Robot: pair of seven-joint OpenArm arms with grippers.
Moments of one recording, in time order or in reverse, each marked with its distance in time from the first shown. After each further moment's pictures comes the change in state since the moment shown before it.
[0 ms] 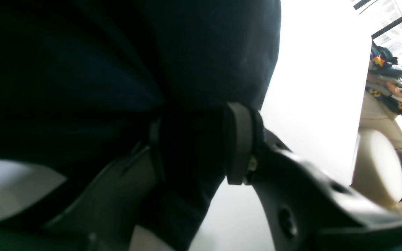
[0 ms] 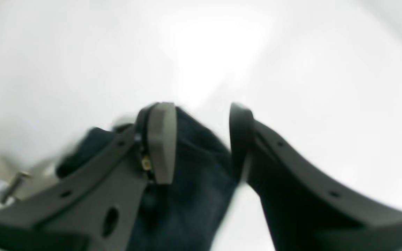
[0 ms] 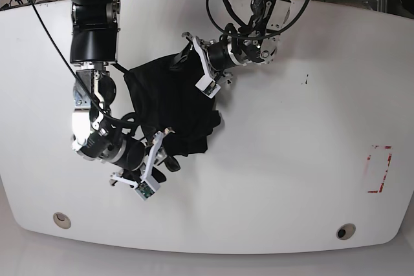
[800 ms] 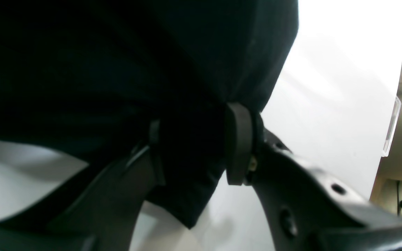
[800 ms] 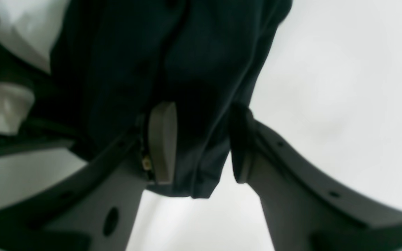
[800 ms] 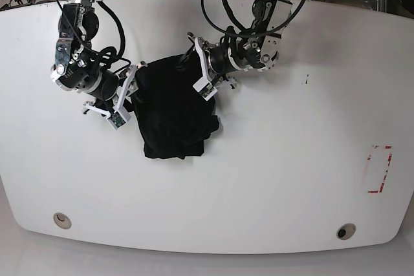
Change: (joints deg) left arm -1.1 -0.2 0.4 4.2 3.3 0.6 6.0; right arm -24.0 3.6 10.0 11.8 1.0 0.1 -4.0
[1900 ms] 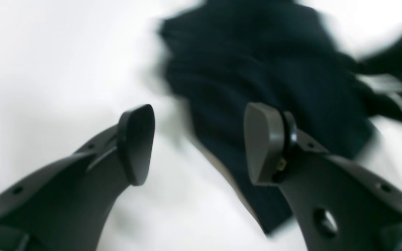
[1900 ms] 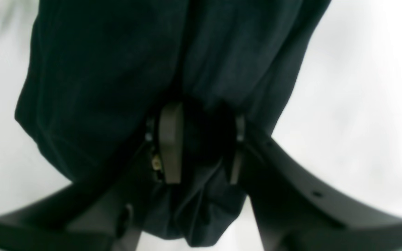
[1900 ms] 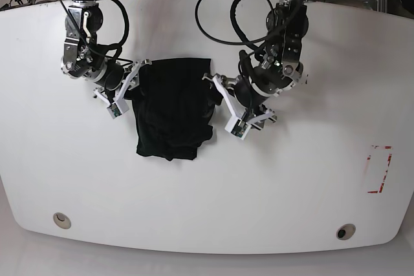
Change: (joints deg) left arm -3.9 -0.2 -5.5 17.2 5.1 13.1 4.6; right arm -0.3 -0.1 -0.2 -18.6 0.3 0.1 16.2
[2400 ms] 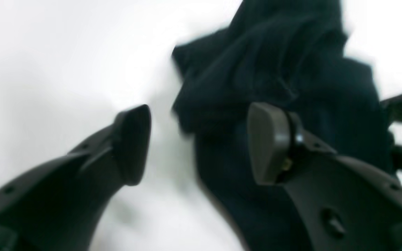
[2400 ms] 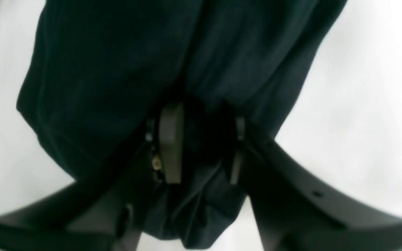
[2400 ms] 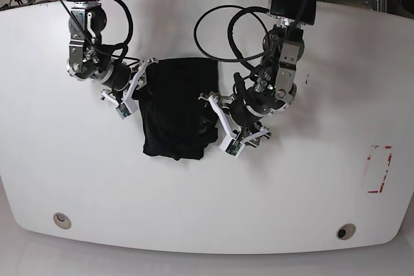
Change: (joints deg) left arm -7.2 -0.1 2.4 -8.9 -0.6 0.6 -1.4; right arm 0.0 0.4 -4.5 0.2 0.2 -0.2 0.8
